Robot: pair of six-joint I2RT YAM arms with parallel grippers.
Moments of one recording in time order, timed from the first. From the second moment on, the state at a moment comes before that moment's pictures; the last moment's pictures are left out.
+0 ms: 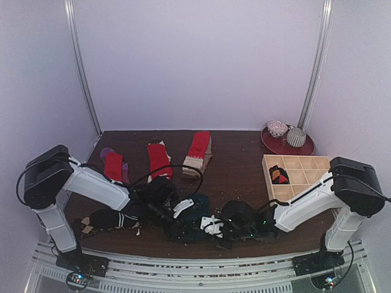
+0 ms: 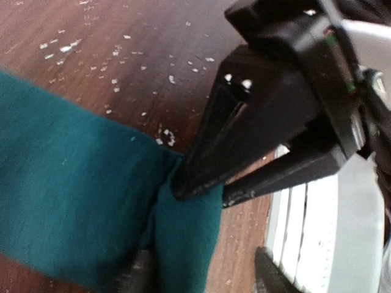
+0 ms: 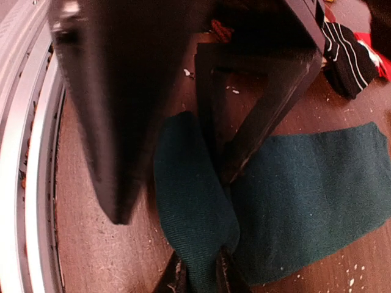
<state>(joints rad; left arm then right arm) -0.98 1.77 0.78 0.08 0.65 -0.09 1.21 1.72 0.64 0.36 -0.03 -0.23</state>
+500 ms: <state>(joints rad) -1.04 1.42 0.55 0.32 0.32 0.09 1.01 1.77 0.71 0.20 -0.57 0.13</state>
